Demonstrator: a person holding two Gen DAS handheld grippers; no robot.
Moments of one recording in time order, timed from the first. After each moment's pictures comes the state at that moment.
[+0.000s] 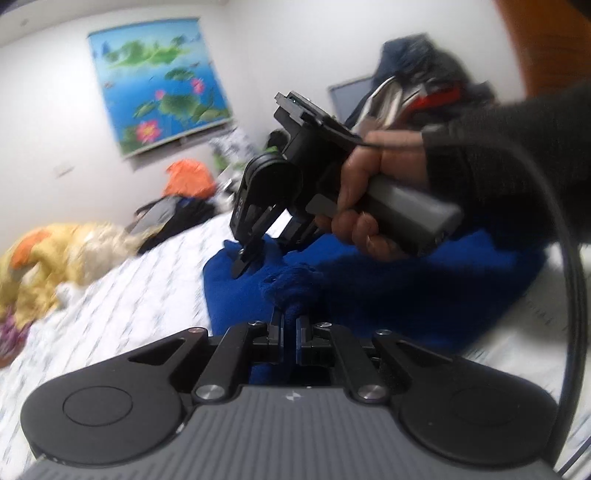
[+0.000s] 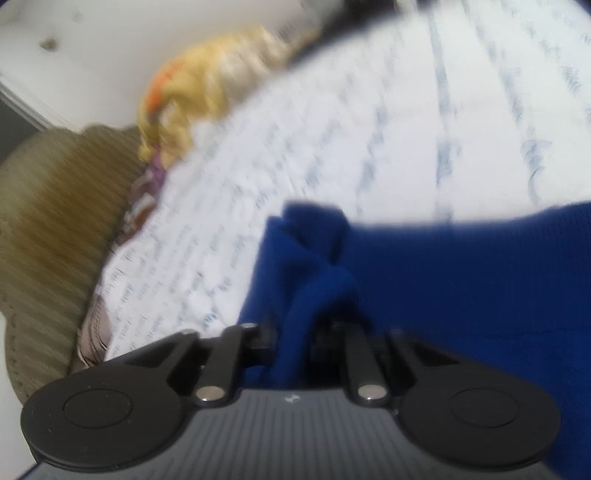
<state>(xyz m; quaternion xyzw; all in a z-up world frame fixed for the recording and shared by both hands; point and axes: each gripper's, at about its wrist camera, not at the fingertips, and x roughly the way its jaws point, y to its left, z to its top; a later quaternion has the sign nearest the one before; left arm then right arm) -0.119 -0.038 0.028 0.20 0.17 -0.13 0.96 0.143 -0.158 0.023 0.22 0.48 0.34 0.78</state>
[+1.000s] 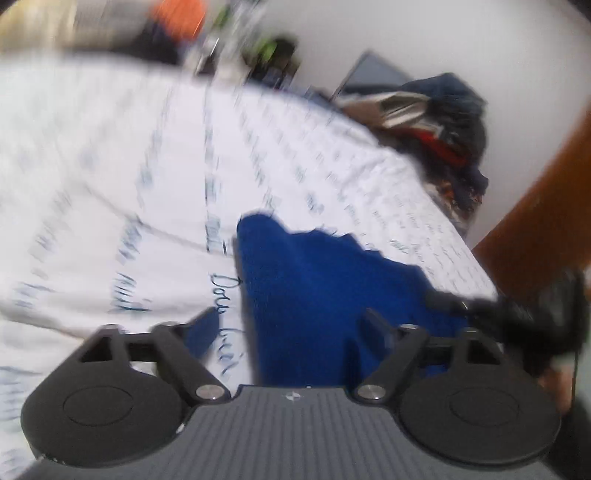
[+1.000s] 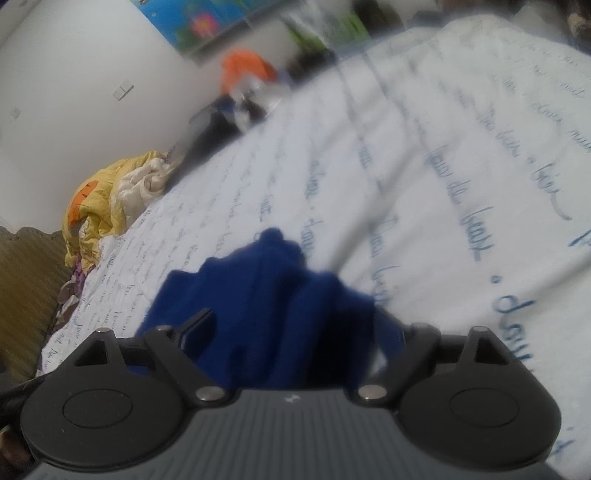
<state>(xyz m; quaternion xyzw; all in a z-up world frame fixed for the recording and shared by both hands) 0.133 -0.008 0.007 -0.18 0.41 -0.23 0.87 0.075 -0.379 0.015 0.27 0.43 0.16 0.85</state>
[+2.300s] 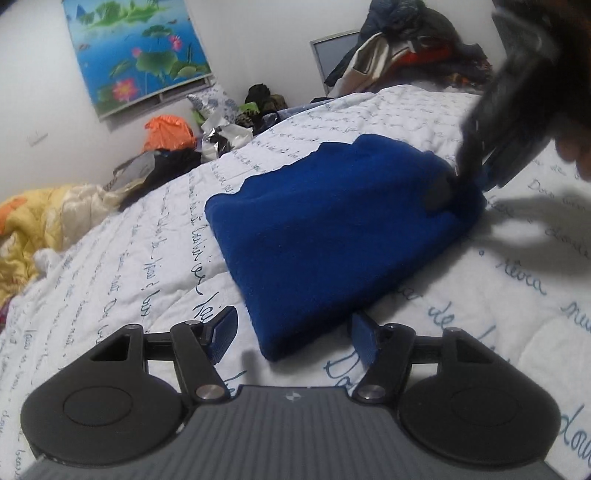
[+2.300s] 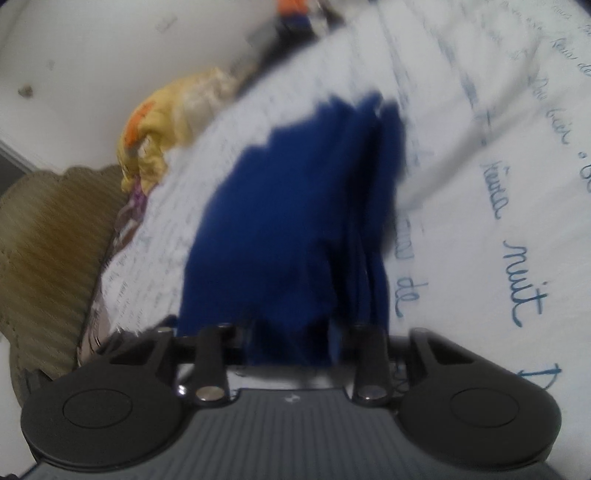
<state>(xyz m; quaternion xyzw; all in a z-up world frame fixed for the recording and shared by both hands) -0.065 0.009 -0.008 0.21 0.26 -0.14 0.93 0.018 -0.257 0.022 0.26 0.51 0.25 0.78</state>
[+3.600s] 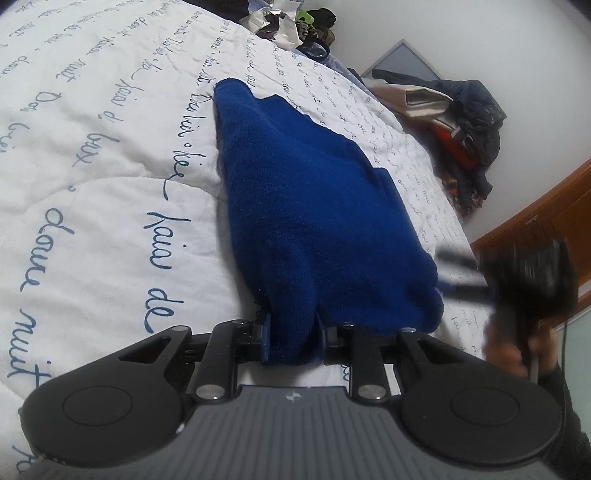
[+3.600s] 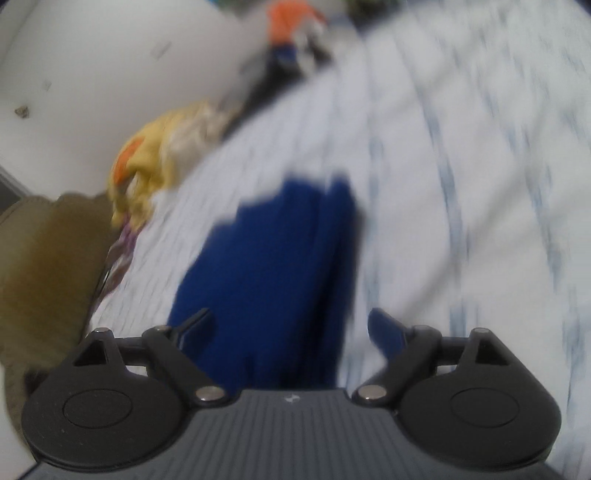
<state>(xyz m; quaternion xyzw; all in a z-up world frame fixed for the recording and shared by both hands) 0.034 0.082 -0.011 -0.23 0.45 -0.21 0.84 0.058 -0.297 0.030 0.27 0.50 0.25 0.78</state>
